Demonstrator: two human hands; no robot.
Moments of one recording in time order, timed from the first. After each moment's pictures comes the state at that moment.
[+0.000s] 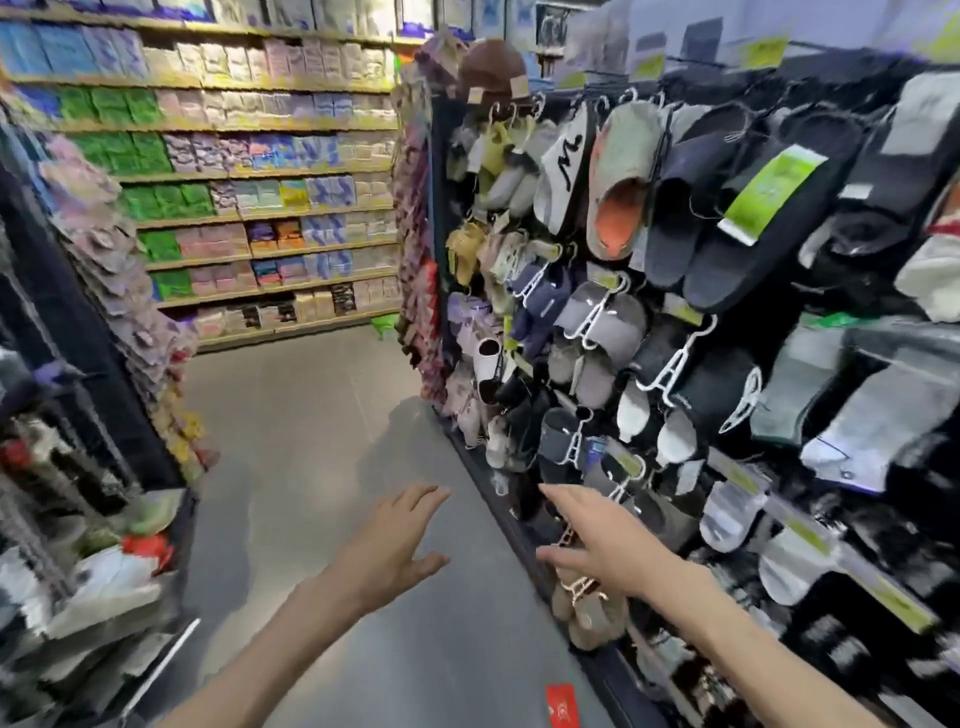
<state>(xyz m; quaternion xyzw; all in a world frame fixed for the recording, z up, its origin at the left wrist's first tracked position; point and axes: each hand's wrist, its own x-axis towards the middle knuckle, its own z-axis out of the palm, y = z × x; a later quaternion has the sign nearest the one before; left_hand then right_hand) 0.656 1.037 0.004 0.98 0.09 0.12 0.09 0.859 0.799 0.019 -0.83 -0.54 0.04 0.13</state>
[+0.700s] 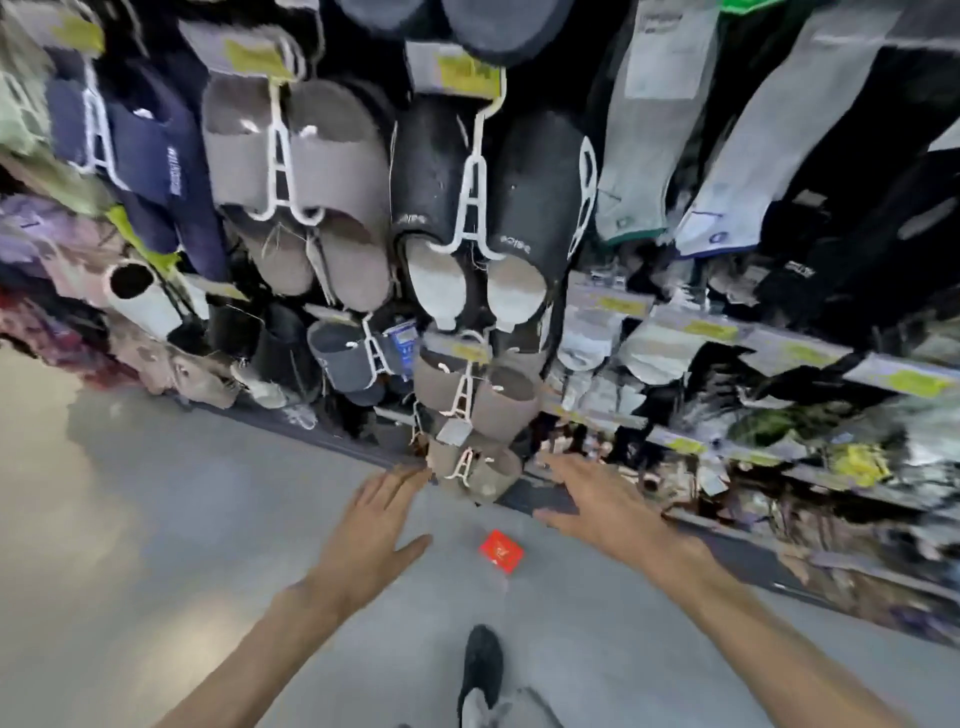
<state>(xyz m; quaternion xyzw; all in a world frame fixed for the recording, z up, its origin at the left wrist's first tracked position) 0.965 1.106 -0.190 0.95 -0.25 -0.07 0.17 0.959 0.785 -0.171 -0.96 -0.09 0.17 0.18</state>
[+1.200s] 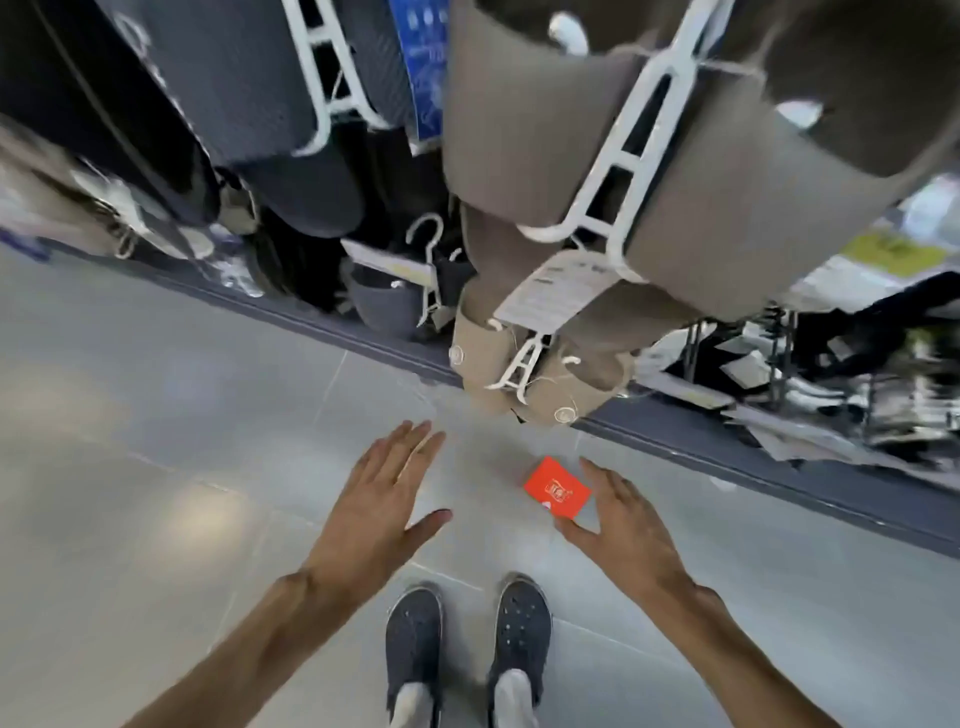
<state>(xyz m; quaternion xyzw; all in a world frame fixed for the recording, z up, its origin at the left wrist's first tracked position) 1.031 1.174 -0.590 0.94 -0.23 -0.14 0.19 0.979 0.876 -0.628 -0.94 0.08 0.23 0.25</state>
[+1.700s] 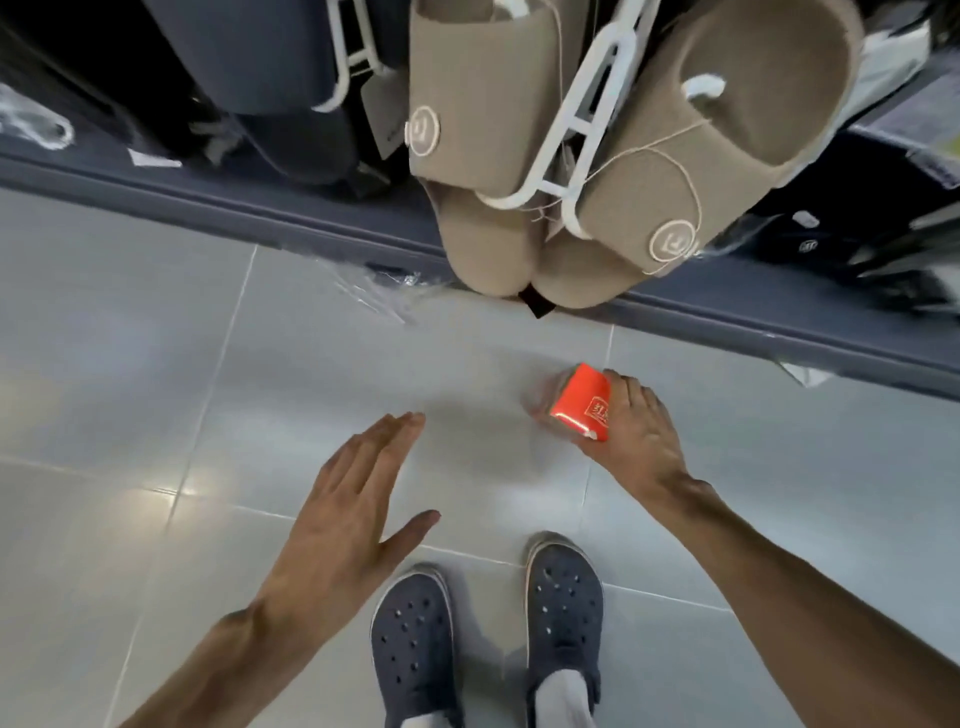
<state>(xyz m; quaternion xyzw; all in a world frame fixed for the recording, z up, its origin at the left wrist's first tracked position) 0.985 1.210 -0.810 0.92 -0.23 -0.18 0.25 0.980 0.881 -0.918 -0.96 0.15 0.20 0.15</state>
